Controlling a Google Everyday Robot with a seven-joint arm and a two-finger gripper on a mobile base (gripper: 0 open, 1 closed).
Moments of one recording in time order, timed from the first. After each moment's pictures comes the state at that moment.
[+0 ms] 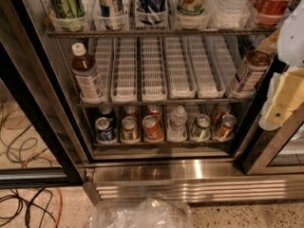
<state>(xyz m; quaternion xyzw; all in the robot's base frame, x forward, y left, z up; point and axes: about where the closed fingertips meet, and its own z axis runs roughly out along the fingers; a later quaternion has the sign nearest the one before) 0.438 -0.217 0.976 -0.60 0.78 -0.03 0.16</state>
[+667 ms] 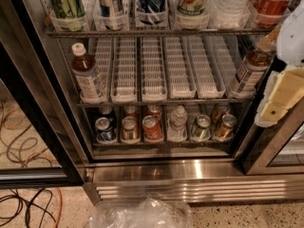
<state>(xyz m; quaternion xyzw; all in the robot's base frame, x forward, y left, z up) 0.445 -0.211 0.978 -0.60 0.78 -0.03 0.18</state>
